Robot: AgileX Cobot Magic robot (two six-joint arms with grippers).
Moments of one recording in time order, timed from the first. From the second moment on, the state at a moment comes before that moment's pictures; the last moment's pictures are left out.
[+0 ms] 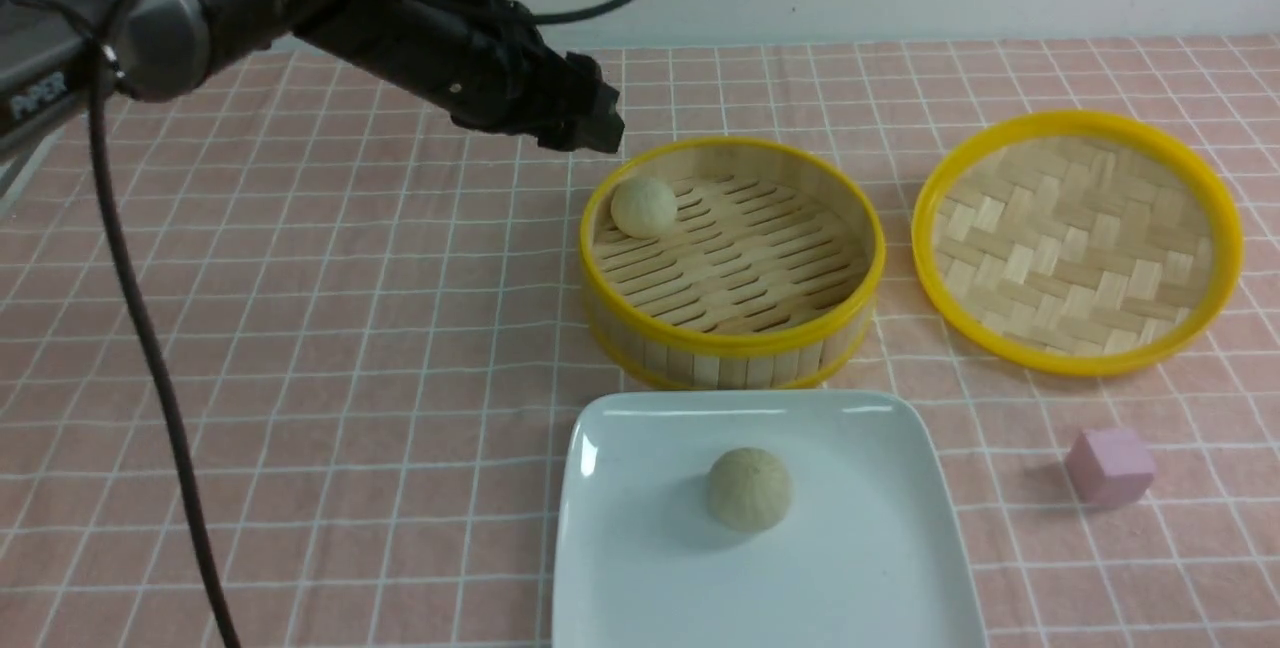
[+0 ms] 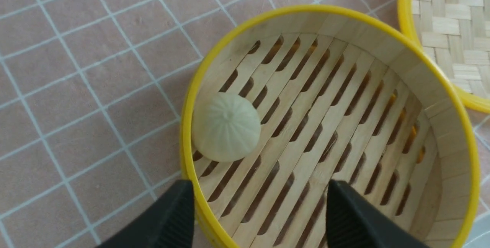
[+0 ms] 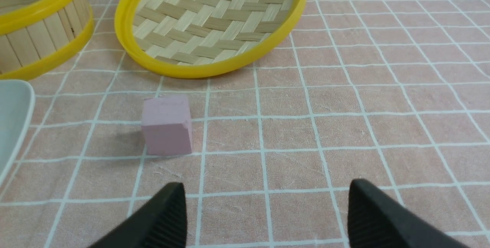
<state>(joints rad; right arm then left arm) -0.04 -0.01 0.01 -0.02 0.39 0.06 -0.30 1.95 -1.67 -0.57 0.69 0.57</state>
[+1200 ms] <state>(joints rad) -0.04 -0.01 0.01 -0.02 0.39 0.06 -0.34 2.12 -1.67 -0.79 0.53 1.00</state>
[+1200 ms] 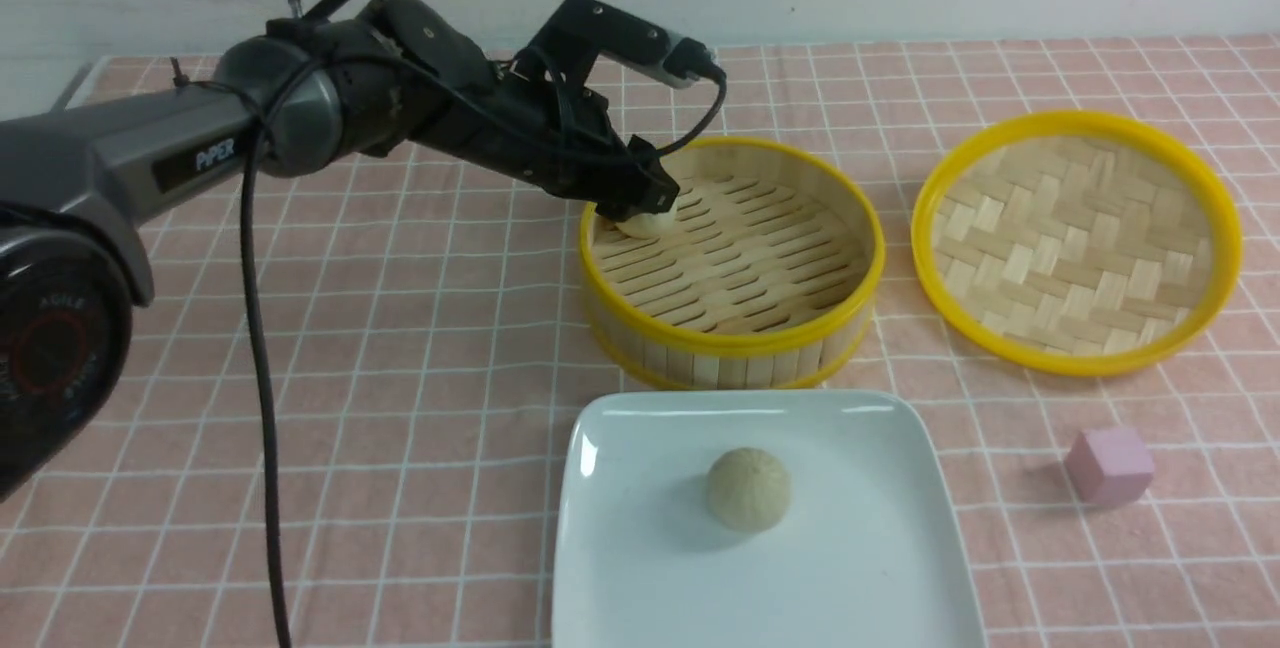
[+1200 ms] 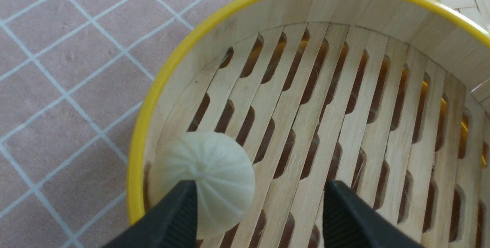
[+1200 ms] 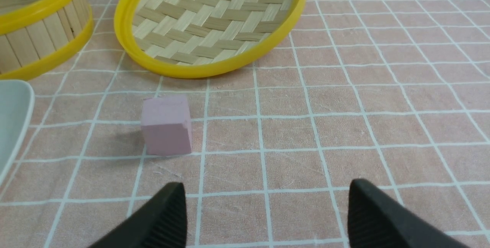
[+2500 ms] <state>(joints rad) -0.04 -0.01 0.01 -0.02 0.39 0.06 -0.34 2.21 -1.68 -0.81 0.45 1.05</state>
